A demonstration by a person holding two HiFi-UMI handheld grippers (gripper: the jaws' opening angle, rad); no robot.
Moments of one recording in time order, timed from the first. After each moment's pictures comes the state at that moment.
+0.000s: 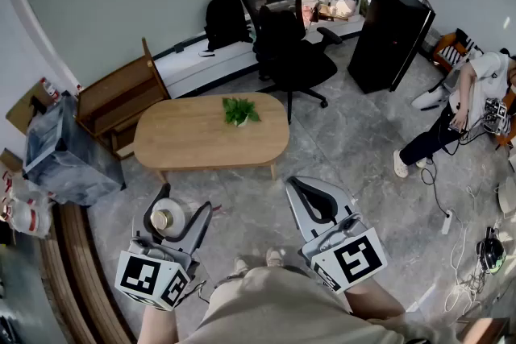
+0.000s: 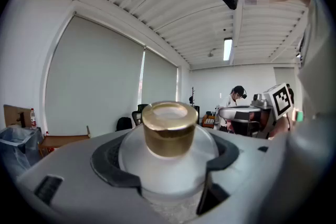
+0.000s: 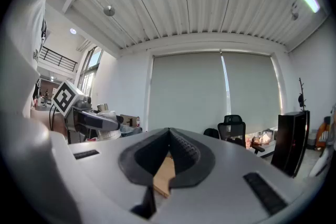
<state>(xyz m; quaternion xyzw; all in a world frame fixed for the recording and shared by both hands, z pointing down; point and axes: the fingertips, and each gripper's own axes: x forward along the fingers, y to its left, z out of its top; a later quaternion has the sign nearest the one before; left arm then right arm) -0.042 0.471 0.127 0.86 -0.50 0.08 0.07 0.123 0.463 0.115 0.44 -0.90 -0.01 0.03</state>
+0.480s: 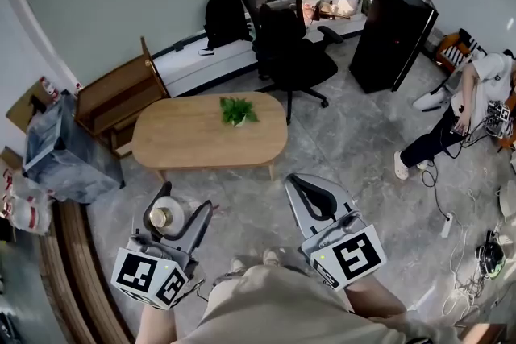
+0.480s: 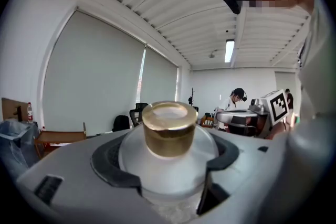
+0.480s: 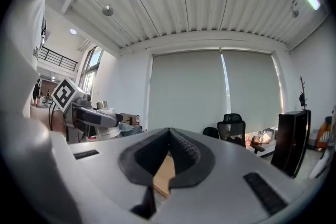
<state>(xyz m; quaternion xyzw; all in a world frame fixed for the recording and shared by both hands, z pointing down) -0.013 0.455 0.132 0.86 -0.50 0.07 0.08 0.150 0.442 0.125 0.44 -0.90 0.00 0.04</state>
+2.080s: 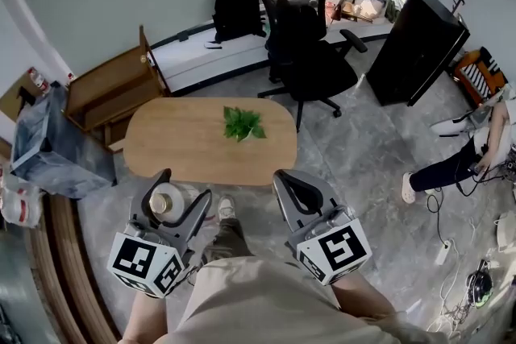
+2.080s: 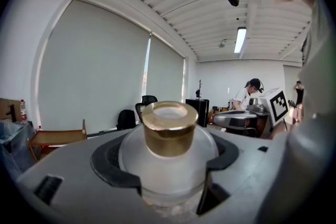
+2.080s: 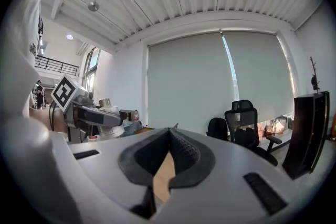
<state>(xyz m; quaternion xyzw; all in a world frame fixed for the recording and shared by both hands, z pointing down) -0.025 0.245 0.196 0.85 -0.51 0.11 0.10 0.118 0.227 0.203 0.40 -0.91 0.04 0.05</state>
